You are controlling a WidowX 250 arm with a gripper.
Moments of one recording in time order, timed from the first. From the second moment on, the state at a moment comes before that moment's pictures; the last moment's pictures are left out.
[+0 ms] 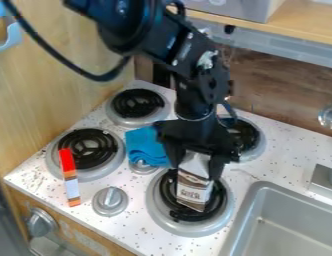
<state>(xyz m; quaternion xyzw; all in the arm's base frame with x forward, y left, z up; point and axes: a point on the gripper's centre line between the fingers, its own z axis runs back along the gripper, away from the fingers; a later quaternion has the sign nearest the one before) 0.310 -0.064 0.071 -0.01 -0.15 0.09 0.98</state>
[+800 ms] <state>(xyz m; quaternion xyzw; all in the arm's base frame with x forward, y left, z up) 0.277 -0.005 0.060 0.01 -0.14 0.16 0.98</state>
